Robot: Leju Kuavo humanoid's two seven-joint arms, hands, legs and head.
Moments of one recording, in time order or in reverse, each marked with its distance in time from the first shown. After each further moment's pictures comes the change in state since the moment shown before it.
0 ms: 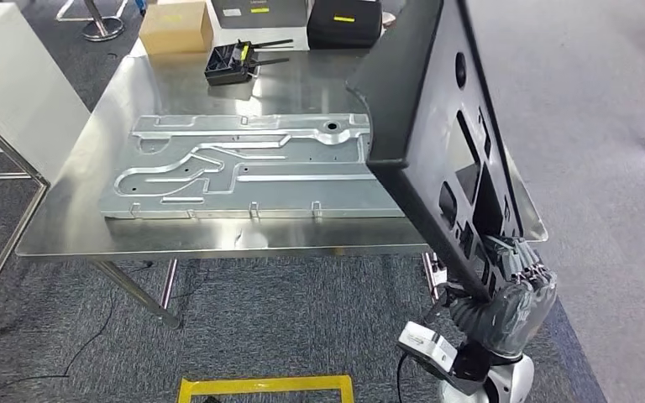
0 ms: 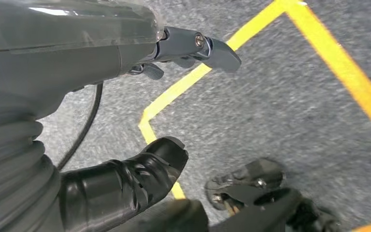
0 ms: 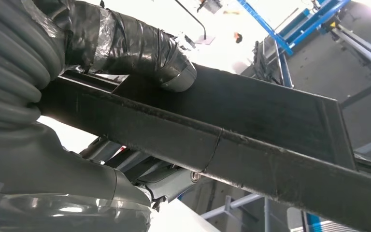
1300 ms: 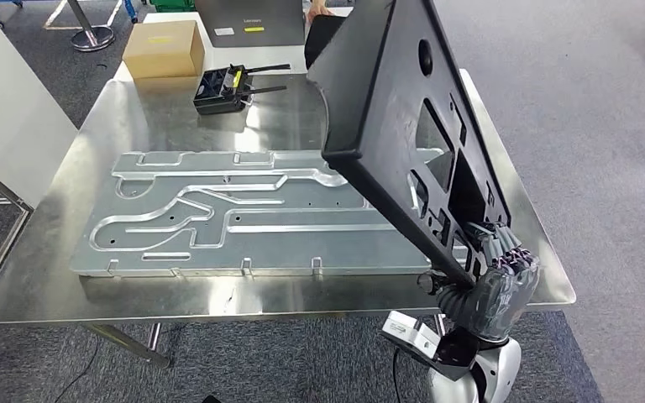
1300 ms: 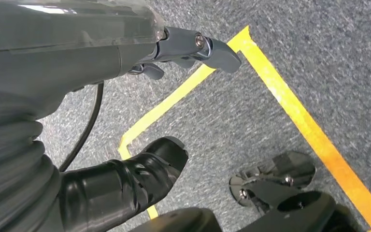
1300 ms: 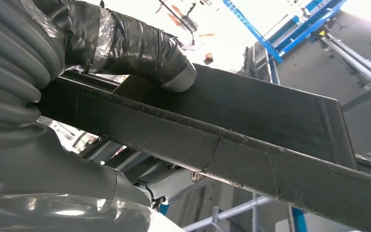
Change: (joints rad) left arm -0.004 0.003 -0.010 0.001 -0.013 -0.005 0.006; right arm -0.062 -0.008 0.043 0.047 0.034 0.000 0.026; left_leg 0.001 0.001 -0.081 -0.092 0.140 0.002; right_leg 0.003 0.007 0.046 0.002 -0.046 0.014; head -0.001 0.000
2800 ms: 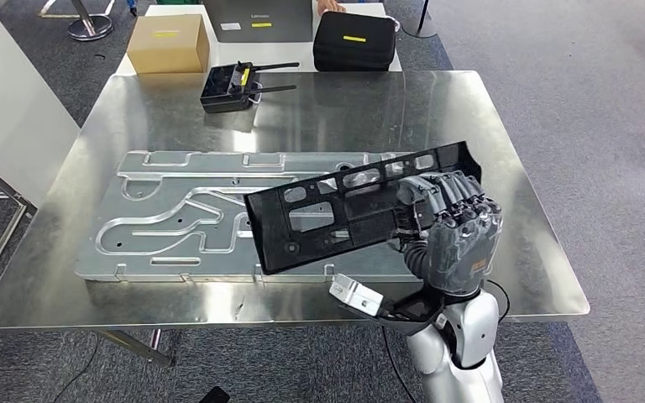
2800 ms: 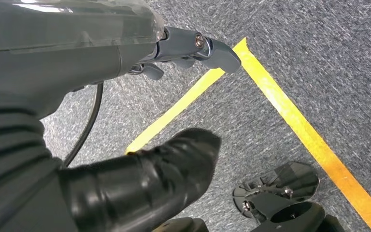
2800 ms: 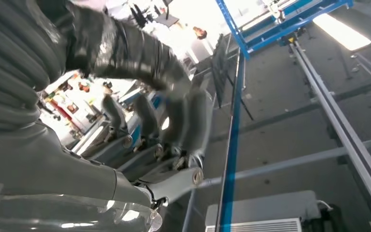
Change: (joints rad) left arm -0.028 -0.010 -0.045 0.000 -0.017 0.018 0.053; right arm -0.205 -0.045 0.118 0.085 0.292 0.000 0.182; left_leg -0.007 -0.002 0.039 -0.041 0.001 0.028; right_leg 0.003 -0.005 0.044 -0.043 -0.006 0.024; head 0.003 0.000
